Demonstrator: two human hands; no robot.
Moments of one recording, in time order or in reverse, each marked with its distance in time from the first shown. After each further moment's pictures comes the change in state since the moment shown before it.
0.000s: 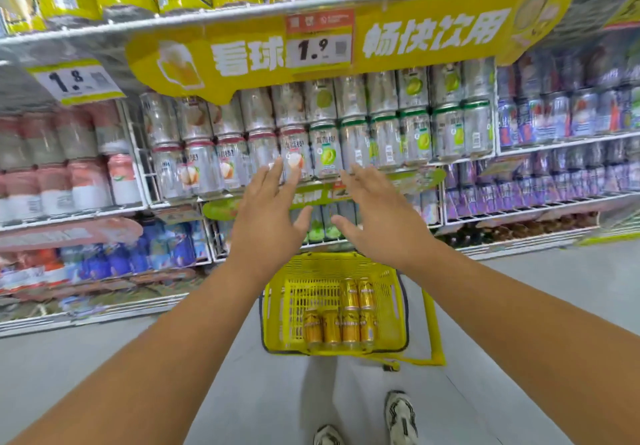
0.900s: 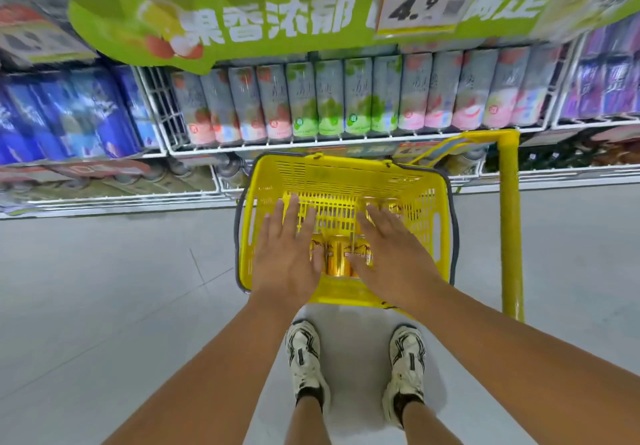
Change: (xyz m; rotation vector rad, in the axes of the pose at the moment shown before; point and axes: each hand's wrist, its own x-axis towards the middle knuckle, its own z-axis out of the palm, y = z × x) left_hand -0.161 -0.073 0.330 0.179 -0.397 -0.148; right_hand -0.038 0.116 0.361 -0.050 -0.393 0.048
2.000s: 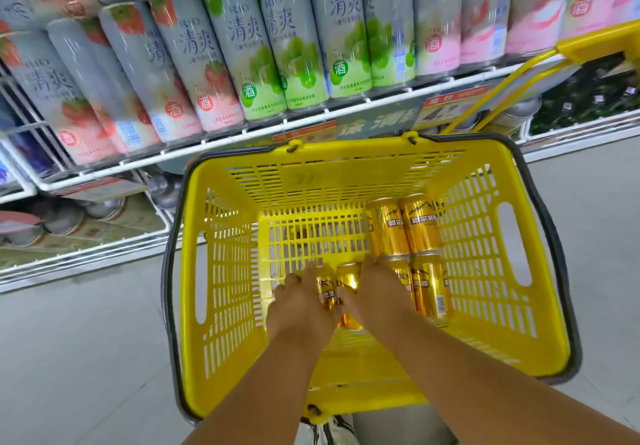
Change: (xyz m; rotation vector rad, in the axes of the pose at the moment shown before) left_hand 0.064 -0.022 0.214 -0.178 -0.494 -0.269; right_hand 0.135 0.012 0.209 0.419 -0.165 0.534
